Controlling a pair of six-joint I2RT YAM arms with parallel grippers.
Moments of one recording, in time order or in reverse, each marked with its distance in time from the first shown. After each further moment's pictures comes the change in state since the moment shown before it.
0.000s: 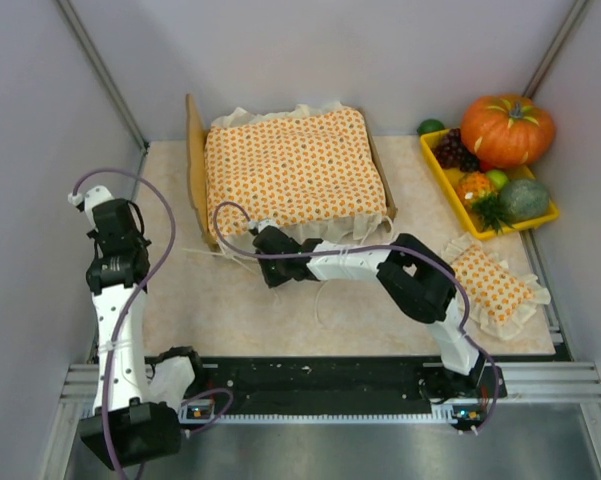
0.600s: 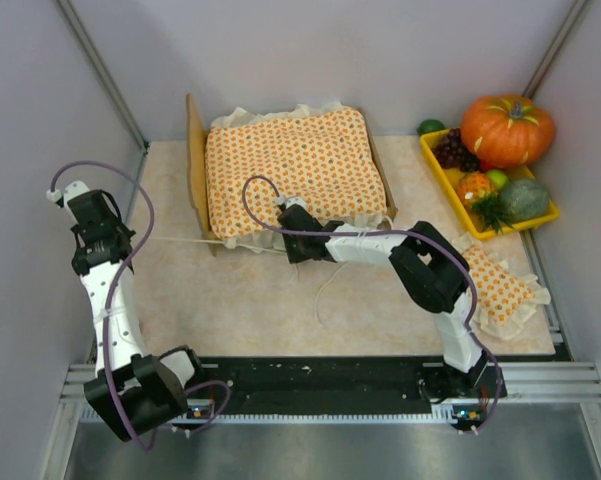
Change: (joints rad) left arm 0.187 0.164 0.052 0.102 0.178 -0.008; right arm -0.165 -0.032 -0.048 0.024 0.086 -0.020
